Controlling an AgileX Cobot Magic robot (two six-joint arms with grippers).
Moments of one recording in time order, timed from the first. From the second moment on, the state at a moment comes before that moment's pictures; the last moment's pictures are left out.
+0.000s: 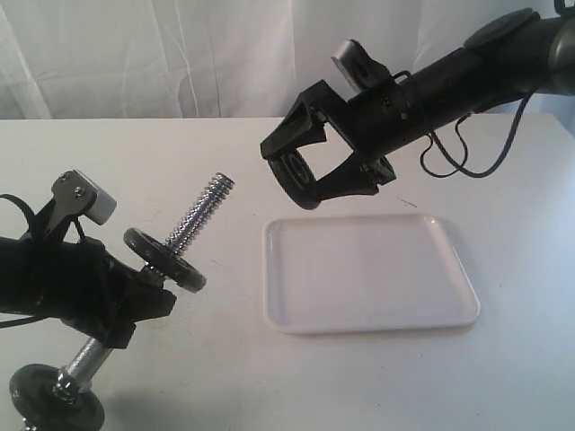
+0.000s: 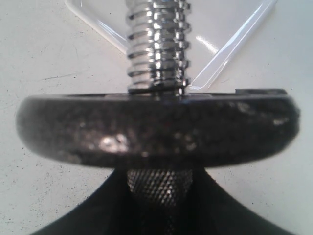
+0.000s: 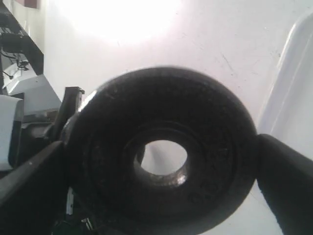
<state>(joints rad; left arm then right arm) -0.27 1.42 -0.55 -1.48 0.63 1.79 0.20 1.98 -1.50 1.09 1.20 -0.55</state>
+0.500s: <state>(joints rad) -0.27 1.42 -0.55 -1.48 0.67 1.83 0.21 1.88 -1.50 1.11 1.21 -0.47</state>
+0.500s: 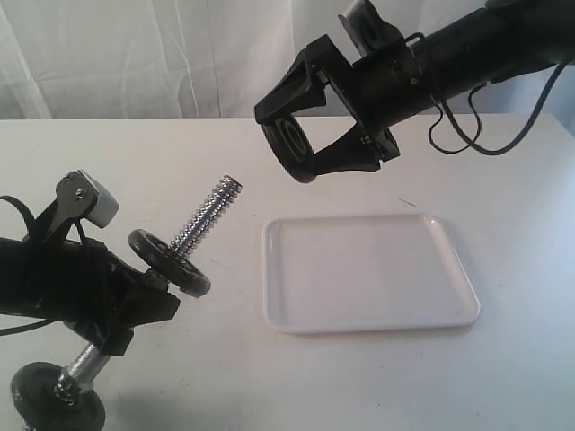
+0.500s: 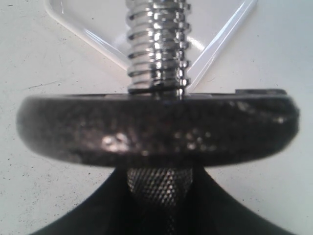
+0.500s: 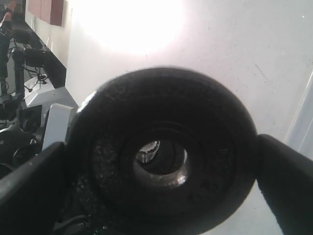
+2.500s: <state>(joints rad) -0.27 1.42 -0.55 -1.45 0.79 1.92 0.31 1.76 -1.32 1.11 1.21 -0.52</state>
